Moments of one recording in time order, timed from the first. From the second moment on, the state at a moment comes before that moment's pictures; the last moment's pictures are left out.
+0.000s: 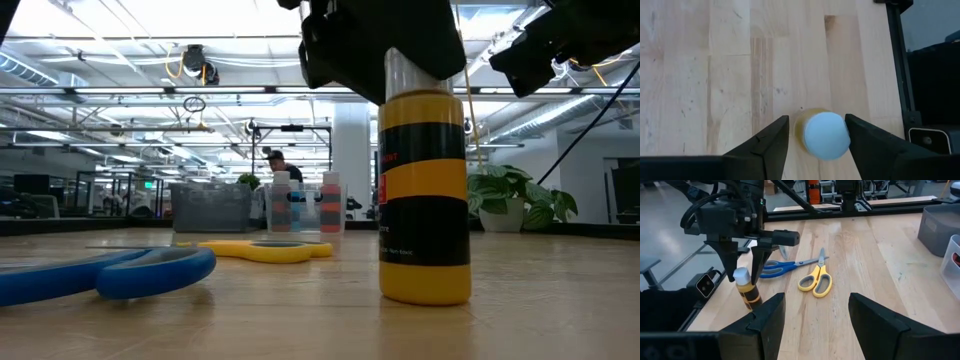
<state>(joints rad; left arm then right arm) -0.44 2.18 1.84 -0.65 -0.05 -0.39 0.41 0.74 0.37 0.09 0.21 0.22</state>
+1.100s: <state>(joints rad) -0.36 1.94 1.84 -0.89 -0.26 -0.35 0.41 0.73 0.37 0.09 0.21 0.22</state>
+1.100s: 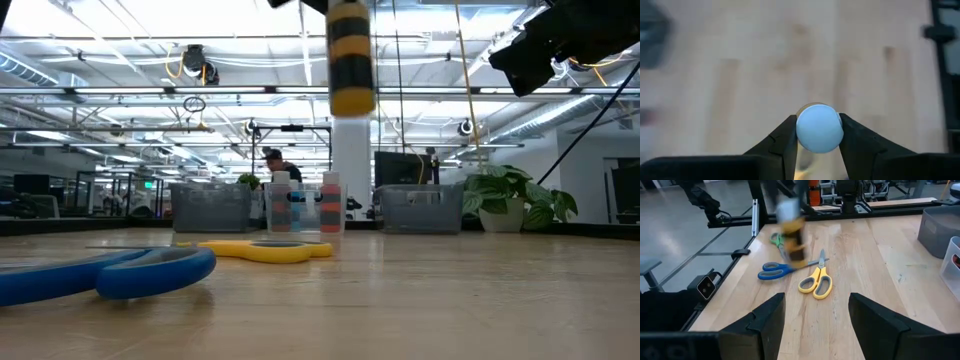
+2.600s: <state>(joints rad) 0.54 2.09 1.84 -0.73 -0.03 -0.22 0.41 0.74 0.37 0.17 0.21 0.22</state>
